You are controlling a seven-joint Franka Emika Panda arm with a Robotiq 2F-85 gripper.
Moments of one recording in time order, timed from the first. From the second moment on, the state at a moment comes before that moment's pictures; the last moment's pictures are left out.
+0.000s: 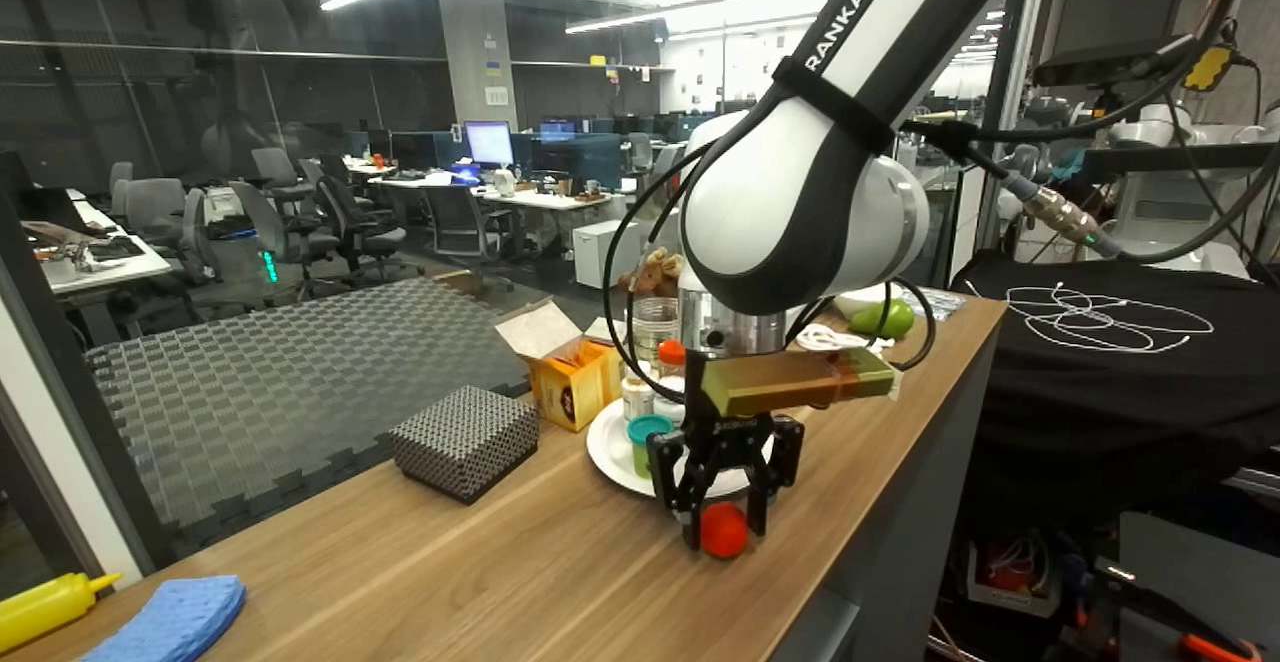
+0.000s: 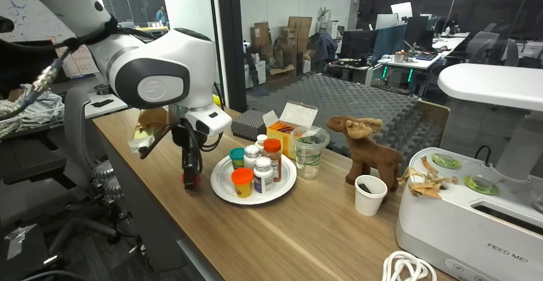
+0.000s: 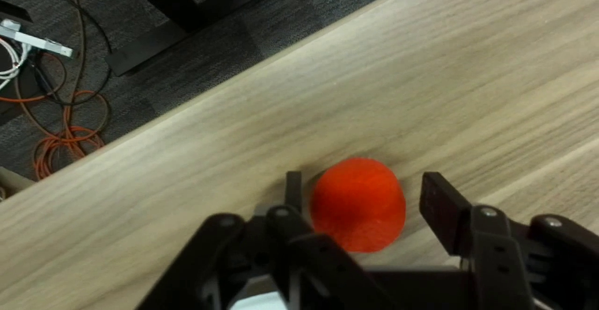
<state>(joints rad) 0.12 0.30 0.06 -2.33 0.27 2.53 0.41</state>
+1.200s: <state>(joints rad) 0.09 0.20 0.04 -2.36 0.28 2.62 0.42</state>
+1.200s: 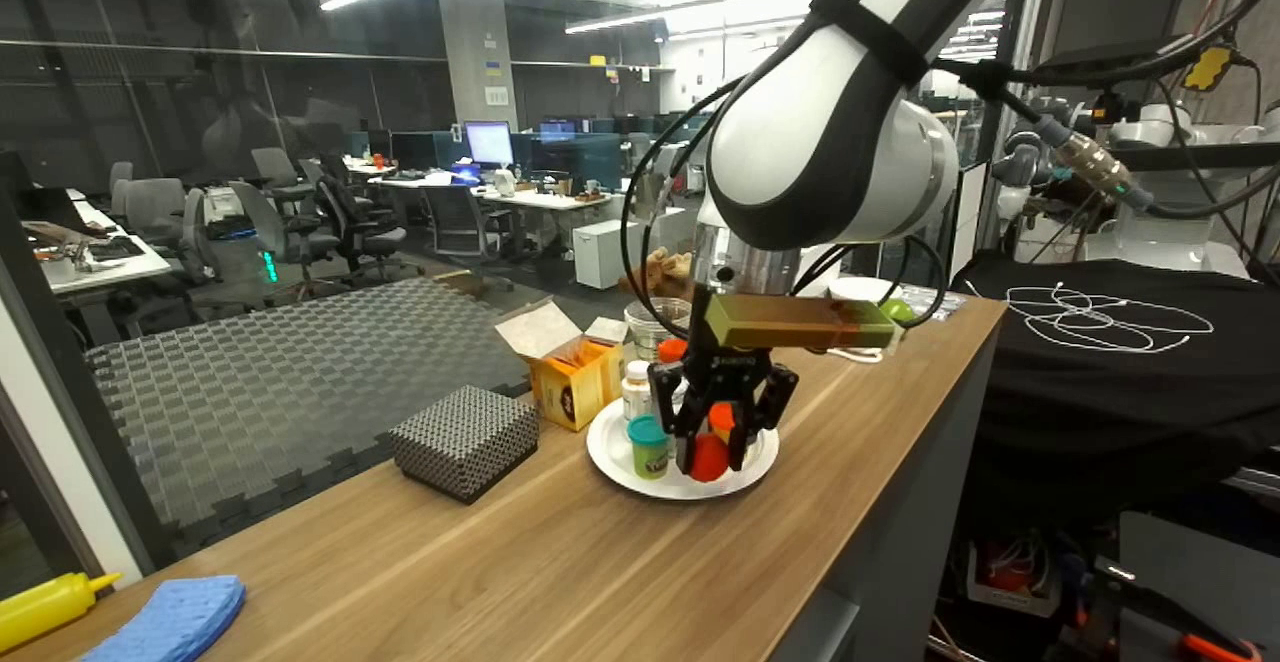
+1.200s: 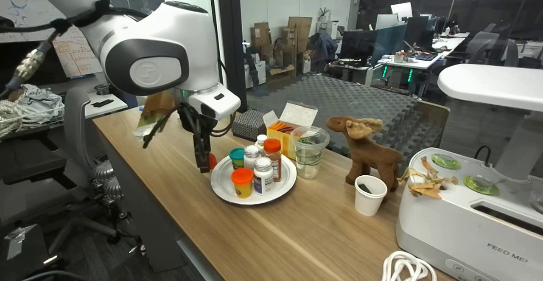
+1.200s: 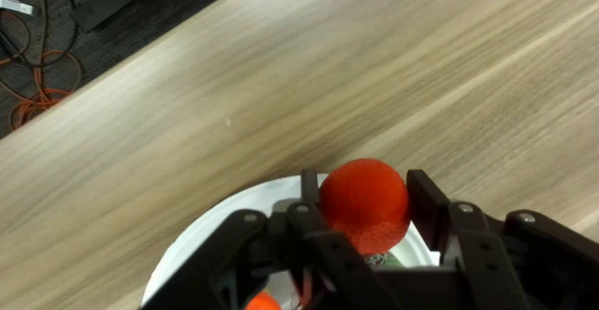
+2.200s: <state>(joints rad) 0.09 0.26 0.03 -2.29 0.24 2.64 0.39</state>
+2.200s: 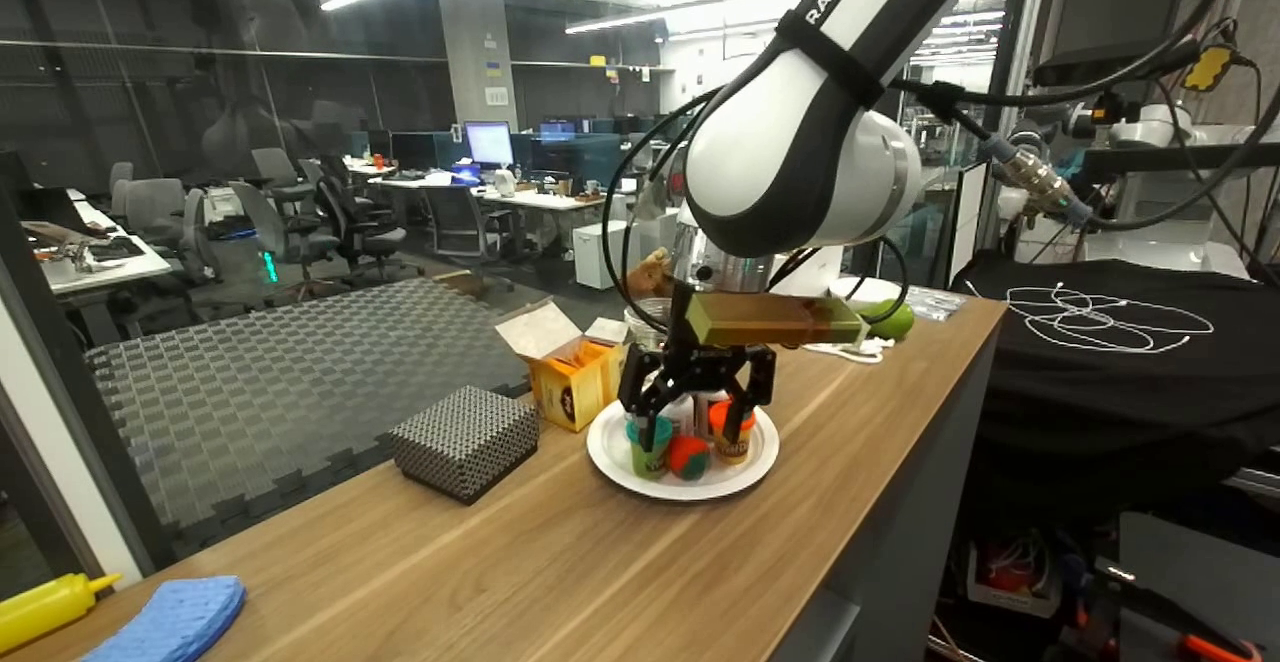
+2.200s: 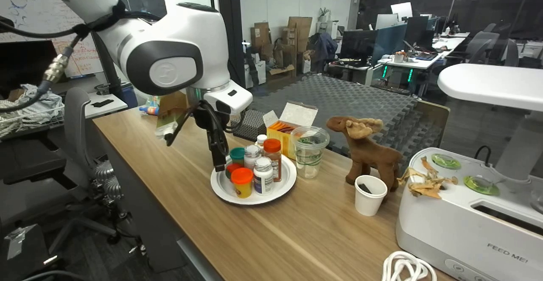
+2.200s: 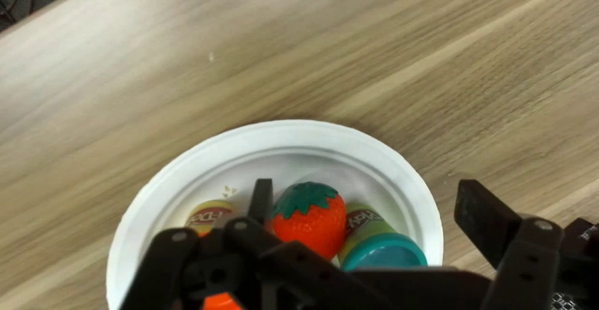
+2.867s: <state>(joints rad) 0.03 0.00 0.00 -2.39 0.14 2.33 0.14</state>
